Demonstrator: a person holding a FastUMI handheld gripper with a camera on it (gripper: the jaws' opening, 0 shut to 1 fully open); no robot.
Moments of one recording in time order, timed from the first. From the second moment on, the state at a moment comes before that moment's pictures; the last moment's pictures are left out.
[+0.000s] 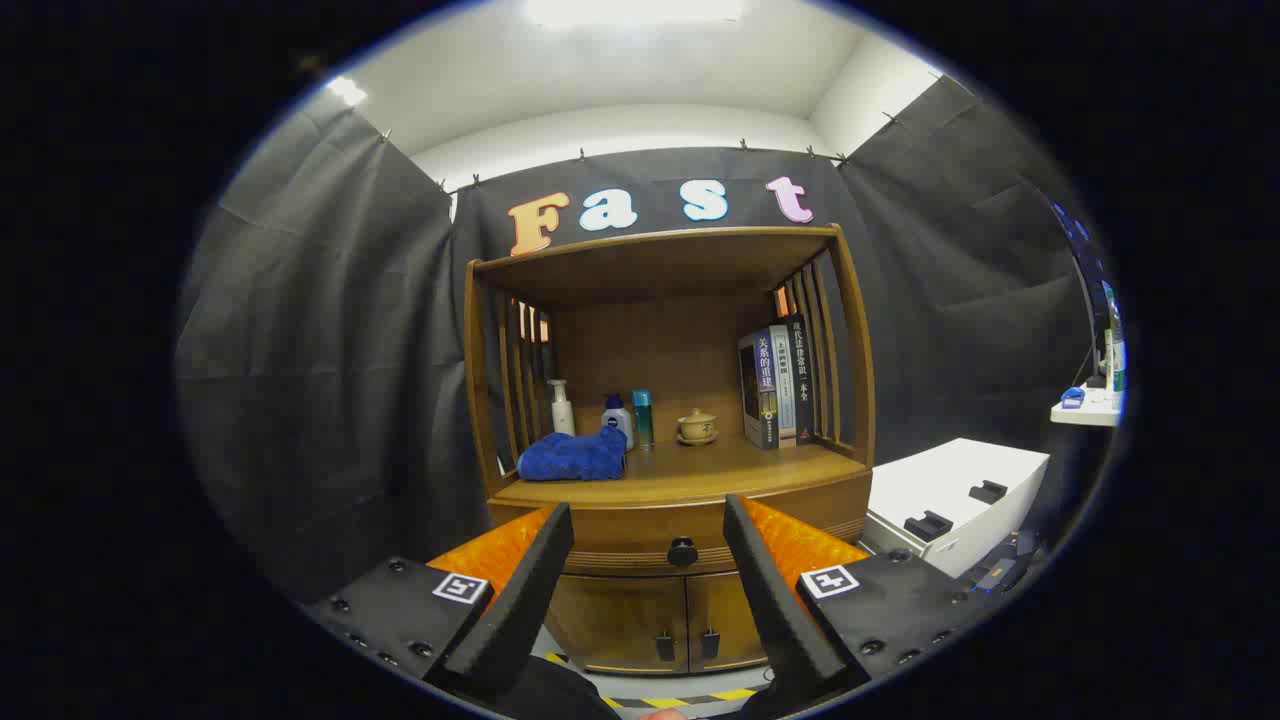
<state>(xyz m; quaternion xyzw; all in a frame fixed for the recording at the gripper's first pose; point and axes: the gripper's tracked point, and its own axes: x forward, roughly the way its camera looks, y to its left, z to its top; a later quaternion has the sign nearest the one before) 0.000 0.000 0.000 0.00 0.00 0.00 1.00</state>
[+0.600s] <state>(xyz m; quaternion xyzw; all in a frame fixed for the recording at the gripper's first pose) -0.001 -0.002 0.003 0.00 0.00 0.00 1.00</state>
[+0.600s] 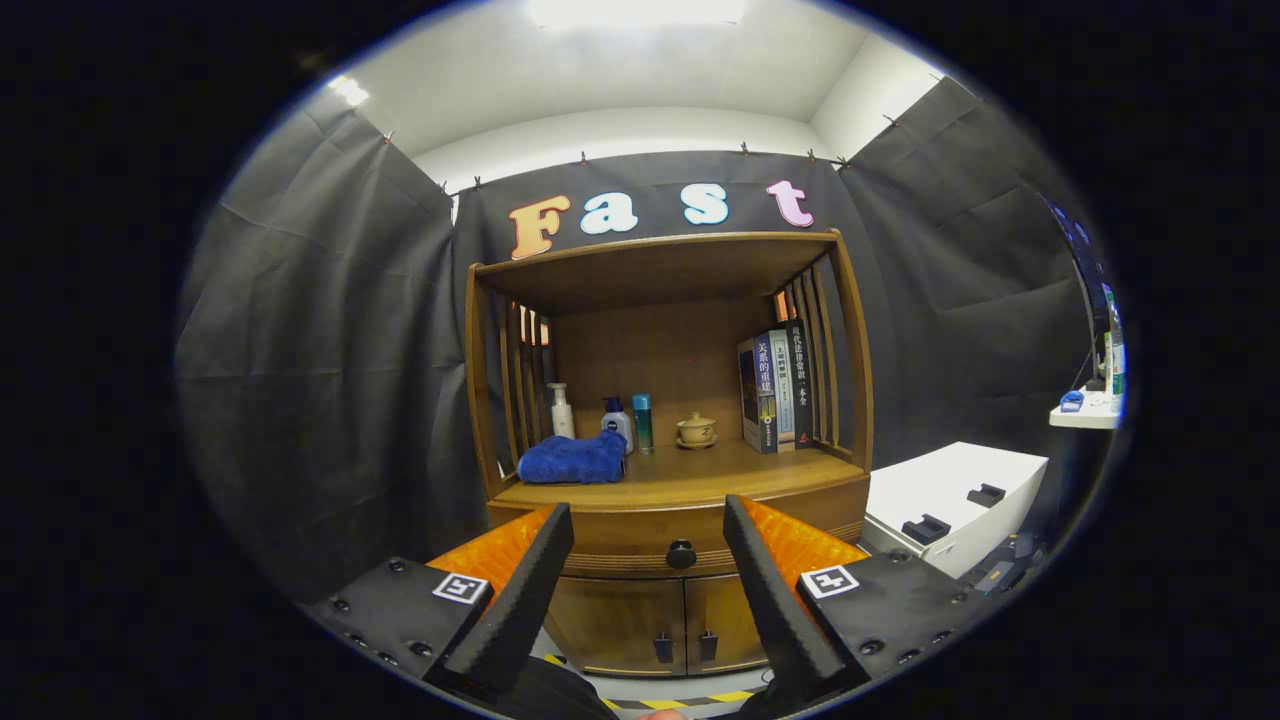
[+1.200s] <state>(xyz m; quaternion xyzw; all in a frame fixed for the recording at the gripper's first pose) 0.002 0.010 -0.007 -0.01 0.00 0.01 1.00</state>
